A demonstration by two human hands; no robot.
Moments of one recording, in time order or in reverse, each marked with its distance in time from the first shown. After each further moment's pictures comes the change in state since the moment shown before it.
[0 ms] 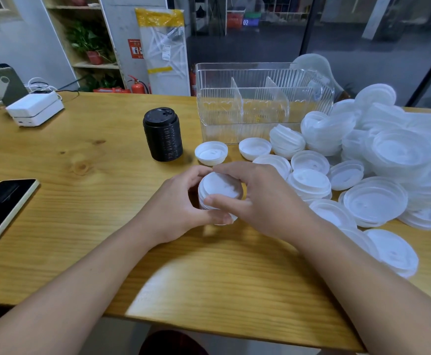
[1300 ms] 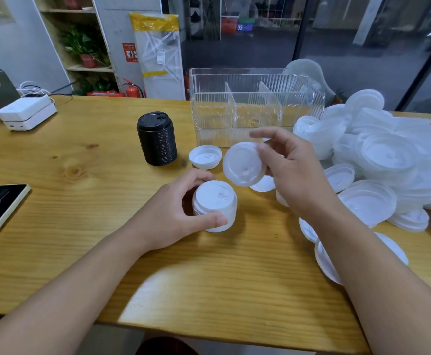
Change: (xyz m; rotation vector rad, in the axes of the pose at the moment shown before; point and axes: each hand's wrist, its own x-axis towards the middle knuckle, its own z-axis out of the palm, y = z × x) left_hand -0.002 -0.005 -0.003 0.009 -0.040 0.053; right_hand 0.012 0.027 -0.041 0.469 0.360 0.225
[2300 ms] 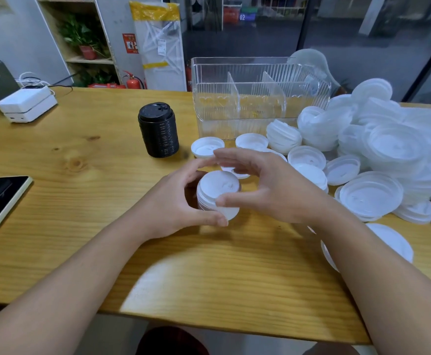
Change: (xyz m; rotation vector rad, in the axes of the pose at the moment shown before) left_hand 0.004 -0.005 -0.004 -0.002 -0.041 -0.003; right_hand -0.017 -0.004 0.014 -0.299 -0.489 -0.116
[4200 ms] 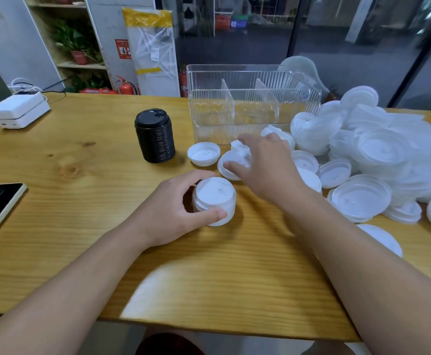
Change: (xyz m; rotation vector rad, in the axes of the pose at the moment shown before) left_hand -0.002 0.001 0.003 0.066 0.051 0.074; right_hand 0.040 0.015 0.002 -0.649 0.311 0.257
